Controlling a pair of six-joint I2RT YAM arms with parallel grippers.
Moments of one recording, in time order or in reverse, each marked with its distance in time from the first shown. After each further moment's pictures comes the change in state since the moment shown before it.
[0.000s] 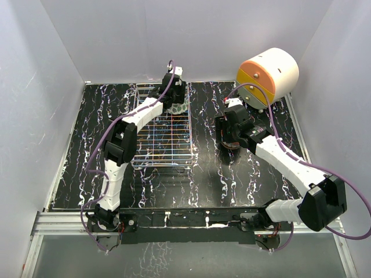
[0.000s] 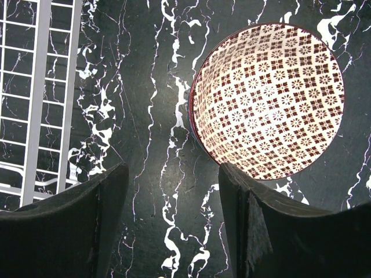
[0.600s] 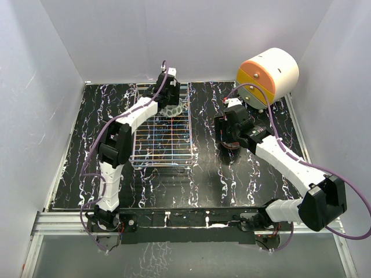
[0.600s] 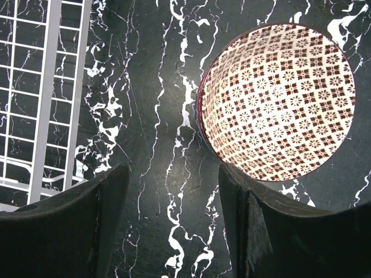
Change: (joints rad) left arm 0.027 -0.069 -0.059 -0.065 0.002 -0.030; right arm 0.000 0.000 0.000 0.003 -0.022 0.001
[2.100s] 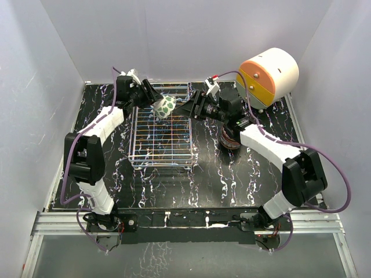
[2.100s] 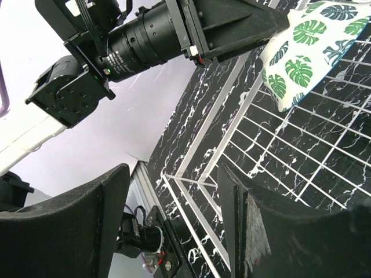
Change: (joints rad) left arm 0.255 -0.400 -0.447 0.174 0.550 -0.460; right arm 0.000 0.246 0.091 0.807 -0.705 0.533
